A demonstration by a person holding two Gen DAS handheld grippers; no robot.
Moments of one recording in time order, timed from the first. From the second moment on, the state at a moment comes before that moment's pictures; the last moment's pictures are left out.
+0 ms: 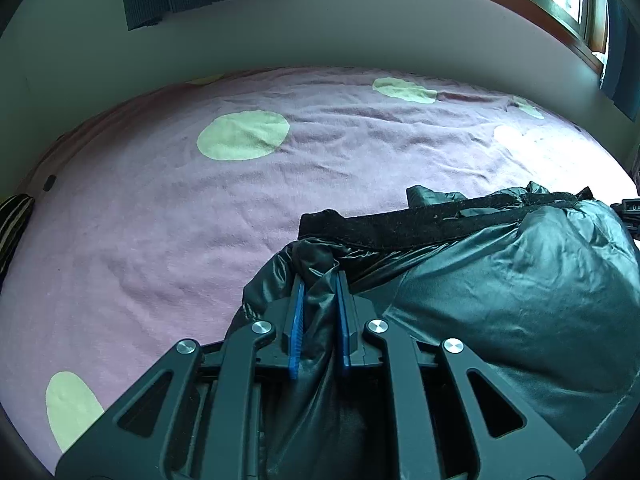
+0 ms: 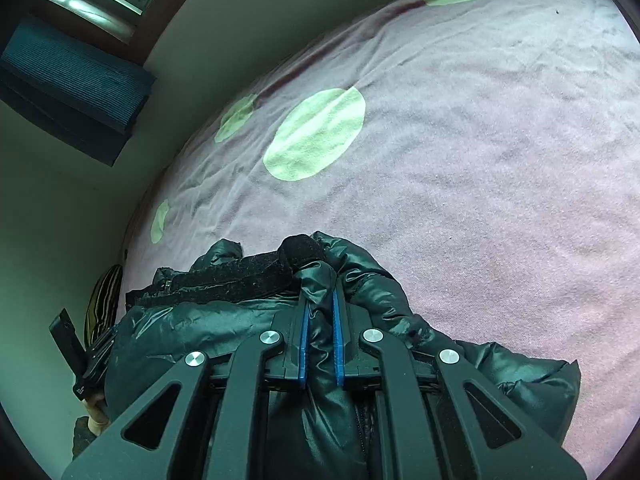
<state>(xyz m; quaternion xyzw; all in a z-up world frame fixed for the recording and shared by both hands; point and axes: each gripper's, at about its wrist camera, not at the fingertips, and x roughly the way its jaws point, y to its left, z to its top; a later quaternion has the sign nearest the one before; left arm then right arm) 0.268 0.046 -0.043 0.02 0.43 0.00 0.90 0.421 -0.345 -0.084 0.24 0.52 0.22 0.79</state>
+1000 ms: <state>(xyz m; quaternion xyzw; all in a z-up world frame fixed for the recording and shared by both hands) 0.158 0.046 0.003 -0.08 0.42 0.02 0.91 0.335 -0.293 0.021 0.27 0.44 0.30 0.80</state>
